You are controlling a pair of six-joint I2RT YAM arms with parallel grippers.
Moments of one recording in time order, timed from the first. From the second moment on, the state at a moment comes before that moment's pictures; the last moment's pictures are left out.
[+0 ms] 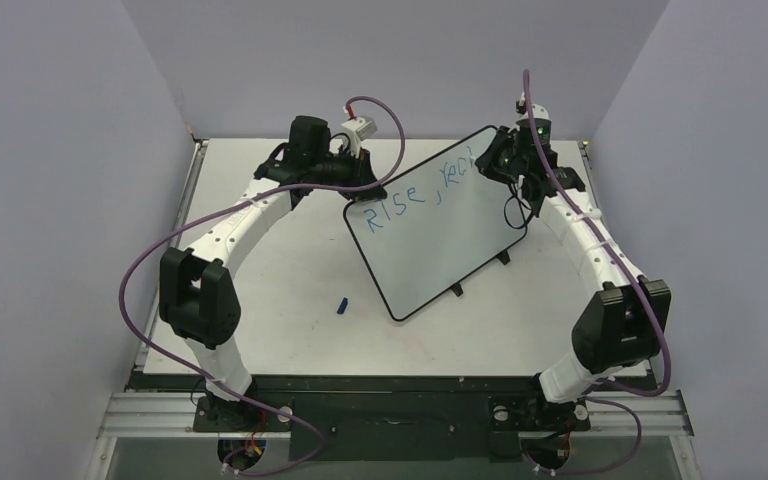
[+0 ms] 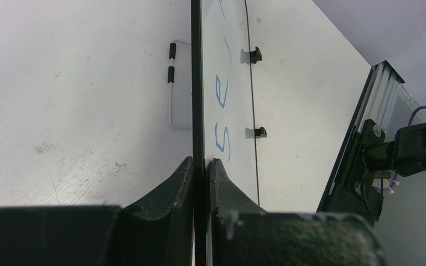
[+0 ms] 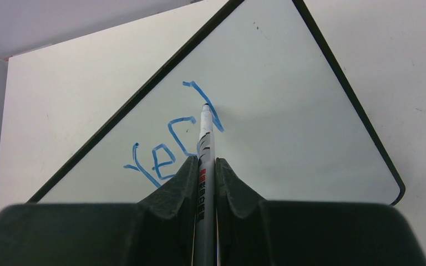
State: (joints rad) left arm -0.41 1.78 1.61 -0.40 0.70 -0.09; right arm 0.20 1.57 1.44 -0.38 -0.05 0.44
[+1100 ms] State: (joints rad) left arm -0.41 1.78 1.61 -0.41 0.69 -0.09; right arm 0.17 1.58 1.39 -0.37 -0.03 0.45
